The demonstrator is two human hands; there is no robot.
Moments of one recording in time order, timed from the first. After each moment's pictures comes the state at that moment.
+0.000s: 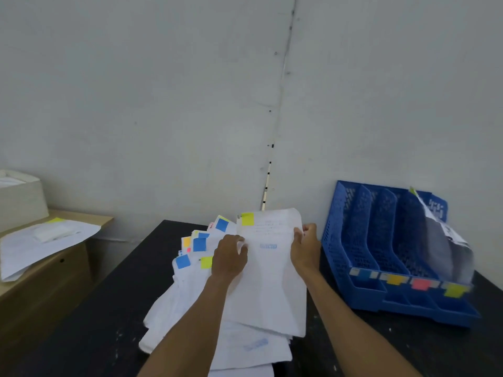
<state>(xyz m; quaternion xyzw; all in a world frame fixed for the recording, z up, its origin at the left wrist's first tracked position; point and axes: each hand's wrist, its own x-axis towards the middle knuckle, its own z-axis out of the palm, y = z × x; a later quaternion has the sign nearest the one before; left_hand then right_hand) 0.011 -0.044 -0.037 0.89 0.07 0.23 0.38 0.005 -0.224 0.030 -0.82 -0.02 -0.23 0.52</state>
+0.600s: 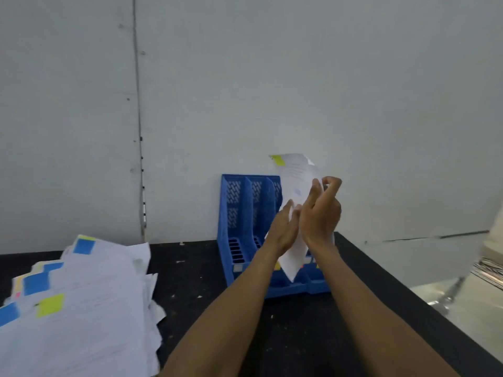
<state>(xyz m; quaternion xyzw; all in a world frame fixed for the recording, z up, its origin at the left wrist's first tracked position) 0.055 -0.425 0.072 0.77 -0.26 0.03 0.59 0.005 -0.487 0.125 -0.74 0.05 -0.59 0.33</state>
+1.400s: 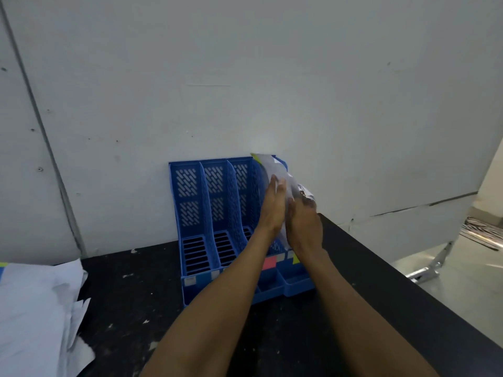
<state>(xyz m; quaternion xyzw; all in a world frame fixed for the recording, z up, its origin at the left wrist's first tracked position) 0.152 -0.551 0.045 0.66 -0.20 -0.05 0.73 0.091 -0.611 0.032 -0.89 0.09 -0.41 0.17</state>
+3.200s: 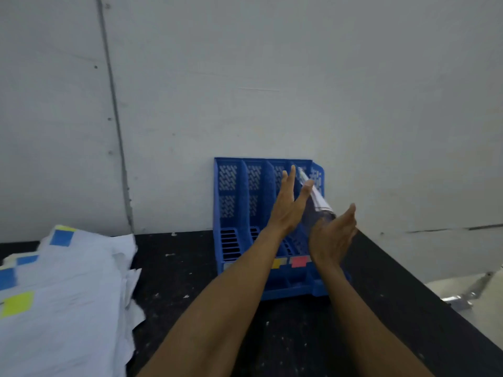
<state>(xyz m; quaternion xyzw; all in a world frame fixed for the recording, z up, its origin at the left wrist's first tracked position) 0.115 -0.482 0.074 0.74 -0.26 0.06 0.61 0.075 -0.571 0.024 -0.77 0.23 -0.46 0.37</state>
